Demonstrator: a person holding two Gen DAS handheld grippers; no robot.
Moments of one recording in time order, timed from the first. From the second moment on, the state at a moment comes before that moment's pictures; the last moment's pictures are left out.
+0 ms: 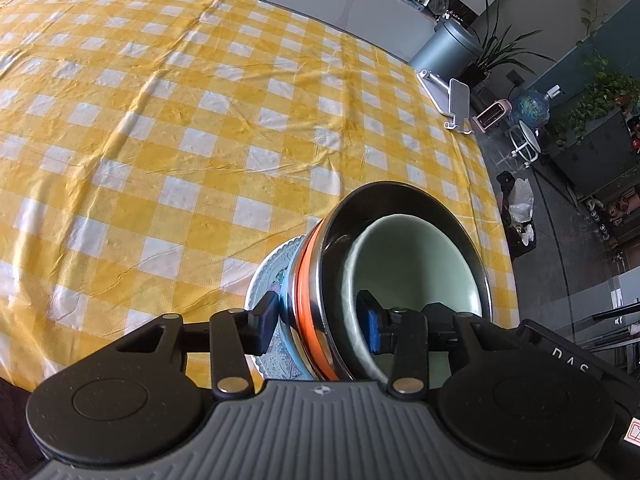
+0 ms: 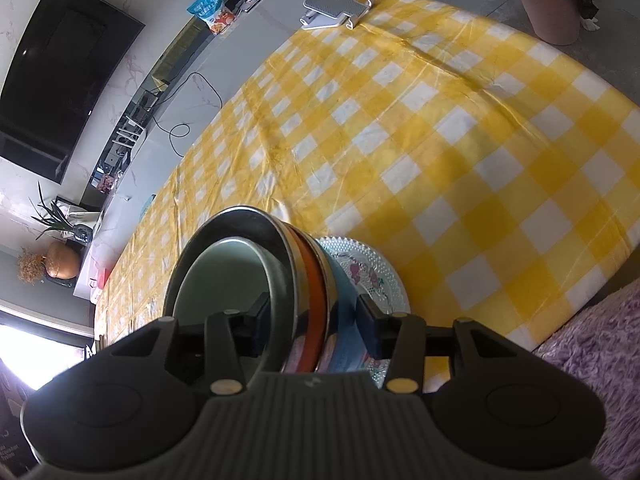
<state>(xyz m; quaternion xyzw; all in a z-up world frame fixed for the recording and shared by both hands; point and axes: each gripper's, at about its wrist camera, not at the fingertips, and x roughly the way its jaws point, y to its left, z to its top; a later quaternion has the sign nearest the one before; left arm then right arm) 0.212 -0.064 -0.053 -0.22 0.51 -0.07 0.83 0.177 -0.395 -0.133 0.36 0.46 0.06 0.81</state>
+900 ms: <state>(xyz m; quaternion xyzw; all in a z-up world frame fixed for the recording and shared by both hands) 0.108 -0.049 0.057 -0.09 0.31 -0.14 0.94 0.076 -0.368 -0.021 0.18 0.29 0.10 0.94</state>
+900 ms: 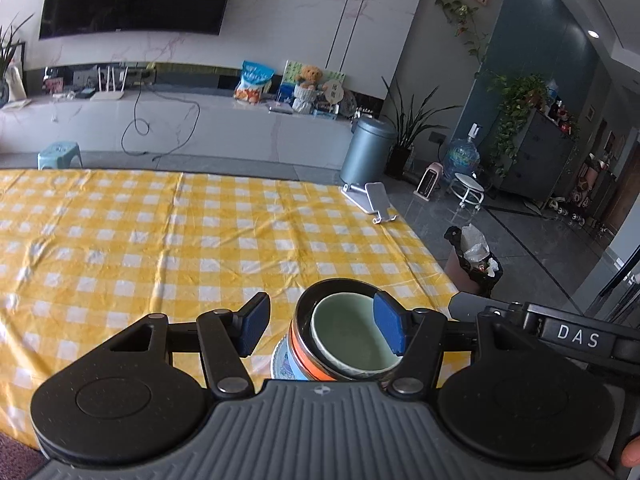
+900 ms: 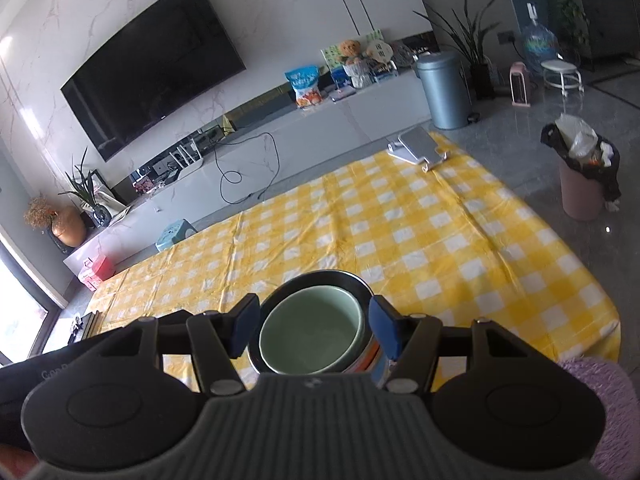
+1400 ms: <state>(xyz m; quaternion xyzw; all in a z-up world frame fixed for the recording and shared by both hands) 0.032 -0.058 0.028 0.05 0.17 -0.15 0.97 0.000 -0.343 -0.045 0.05 0.20 0.12 0.97</state>
